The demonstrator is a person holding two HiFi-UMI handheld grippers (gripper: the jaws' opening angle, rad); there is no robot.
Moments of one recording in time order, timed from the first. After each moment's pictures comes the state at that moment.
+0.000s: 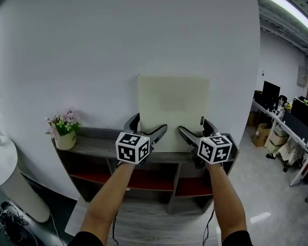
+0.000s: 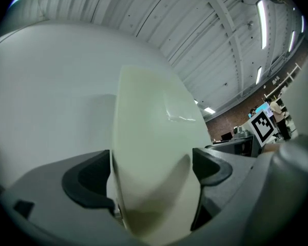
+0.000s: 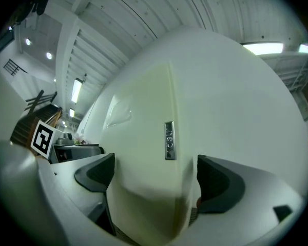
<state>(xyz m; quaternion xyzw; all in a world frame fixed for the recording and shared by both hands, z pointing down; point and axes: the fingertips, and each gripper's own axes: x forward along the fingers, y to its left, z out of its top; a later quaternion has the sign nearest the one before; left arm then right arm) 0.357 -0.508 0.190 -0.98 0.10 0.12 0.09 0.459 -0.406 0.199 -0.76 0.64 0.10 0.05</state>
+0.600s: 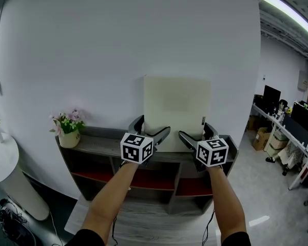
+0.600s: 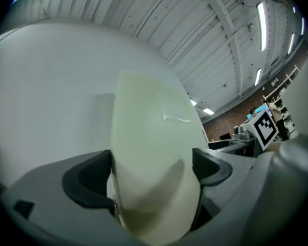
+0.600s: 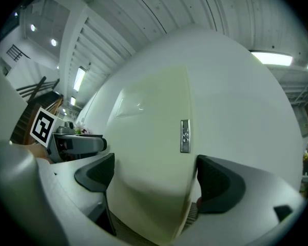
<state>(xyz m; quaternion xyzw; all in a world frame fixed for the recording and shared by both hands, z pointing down) 0.356 -0.502 0.194 -0.98 0.10 0.12 0.09 0.449 -0.406 0.209 -0.77 0.62 0.11 -0.01</state>
